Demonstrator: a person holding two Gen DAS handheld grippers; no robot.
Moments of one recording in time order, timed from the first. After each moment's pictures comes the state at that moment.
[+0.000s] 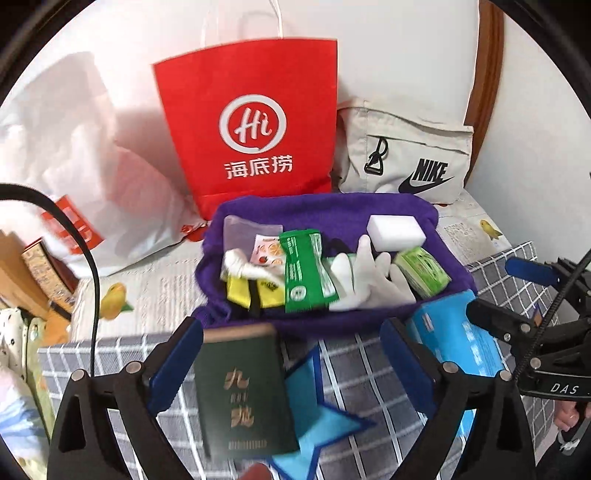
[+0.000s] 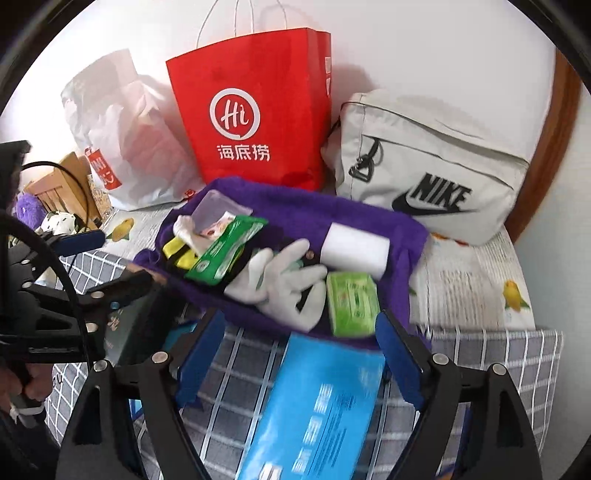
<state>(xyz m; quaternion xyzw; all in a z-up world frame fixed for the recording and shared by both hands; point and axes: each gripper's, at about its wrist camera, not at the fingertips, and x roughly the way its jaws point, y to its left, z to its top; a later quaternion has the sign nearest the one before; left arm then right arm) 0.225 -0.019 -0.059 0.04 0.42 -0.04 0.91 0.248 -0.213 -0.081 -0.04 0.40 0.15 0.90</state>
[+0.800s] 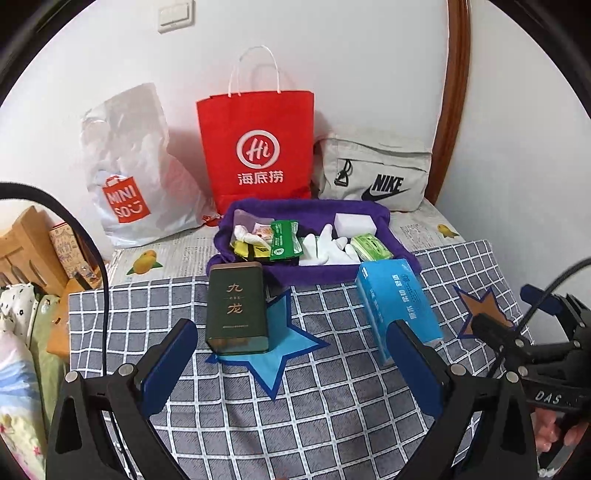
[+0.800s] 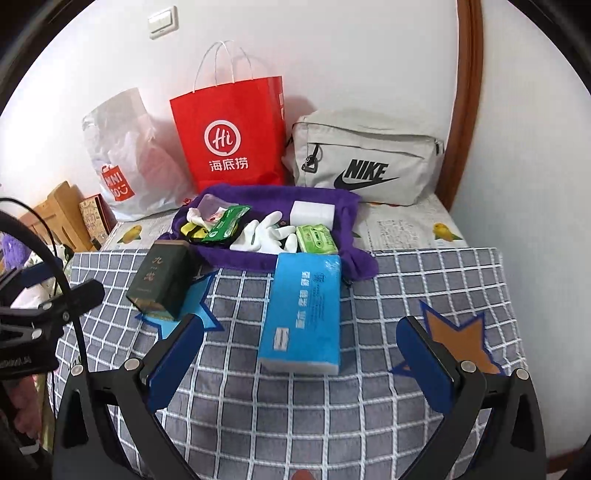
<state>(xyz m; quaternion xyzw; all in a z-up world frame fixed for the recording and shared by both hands) 0.071 -0.030 -0.012 0.01 0.37 -0.03 0.93 0.083 -0.245 -0.054 0.00 0.36 0.07 0.93</state>
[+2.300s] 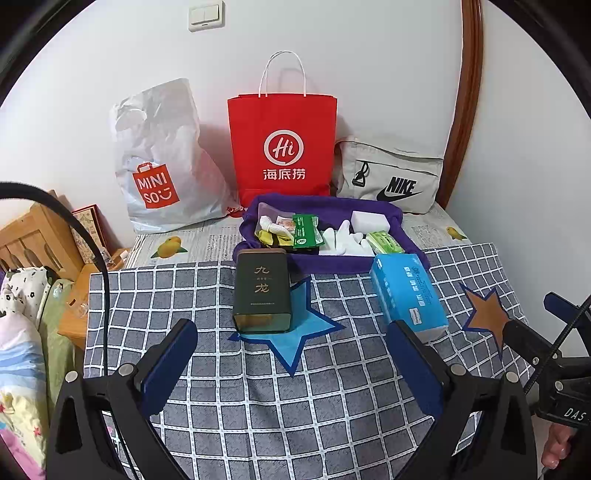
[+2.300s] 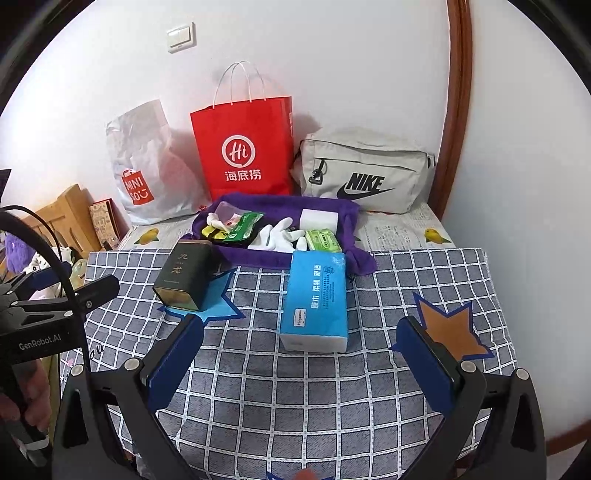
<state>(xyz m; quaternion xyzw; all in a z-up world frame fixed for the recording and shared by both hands) 0.037 -0.007 -0.007 0.00 0.37 -0.01 0.93 0.026 -0.232 -0.032 0.00 0.33 0.06 0.94</state>
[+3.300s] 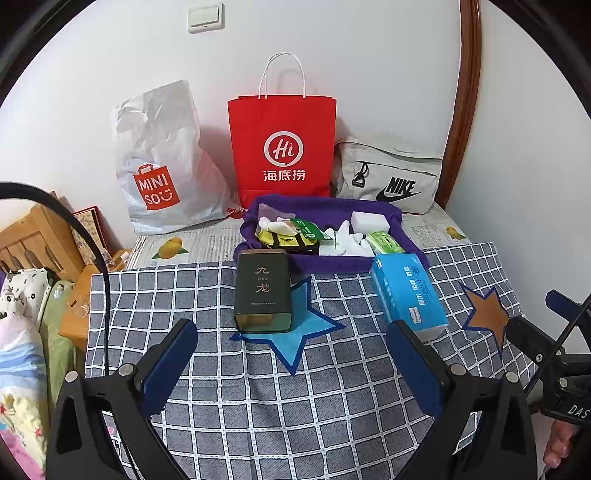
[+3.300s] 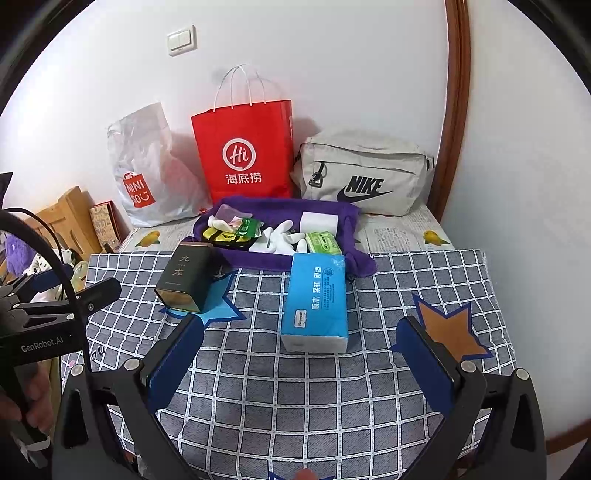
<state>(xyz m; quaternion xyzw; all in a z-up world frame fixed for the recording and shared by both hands) 0.037 -0.007 -0.006 0.00 0.37 -0.01 0.93 0.021 -0.233 -0.030 0.01 0.33 0.06 0.94</state>
